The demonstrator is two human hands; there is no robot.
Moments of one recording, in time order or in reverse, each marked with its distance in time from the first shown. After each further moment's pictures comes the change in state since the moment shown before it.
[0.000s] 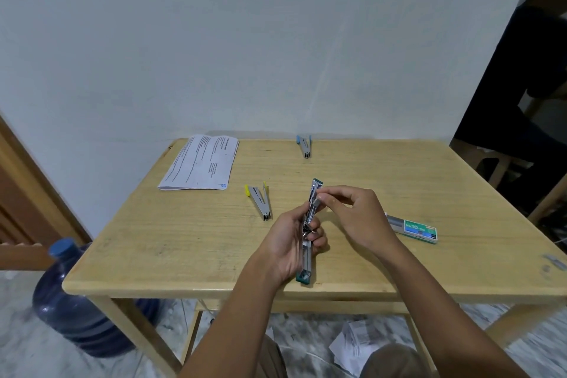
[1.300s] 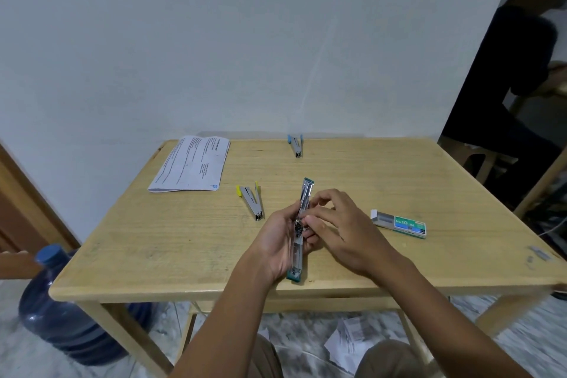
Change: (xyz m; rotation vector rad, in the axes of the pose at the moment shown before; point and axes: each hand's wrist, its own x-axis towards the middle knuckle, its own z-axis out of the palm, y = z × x) left_hand 0.002 0.002 -0.005 0.024 -0.115 -0.014; right_hand -0.027 0.012 -0.005 -0.546 -0.196 -0.276
